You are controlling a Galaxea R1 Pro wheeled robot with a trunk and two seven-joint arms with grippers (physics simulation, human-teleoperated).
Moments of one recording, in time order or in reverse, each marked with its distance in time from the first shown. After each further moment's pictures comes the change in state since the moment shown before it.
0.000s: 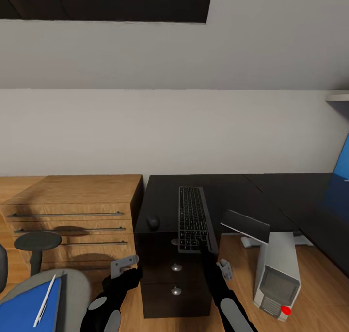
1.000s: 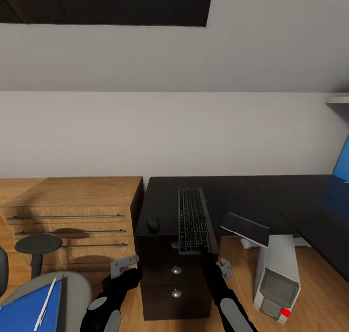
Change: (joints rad) left arm 0.000 0.000 0.000 0.000 -0.001 0.000 0.000; right arm 0.000 -0.001 0.004 -0.004 0.007 -0.001 0.004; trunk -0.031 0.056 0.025
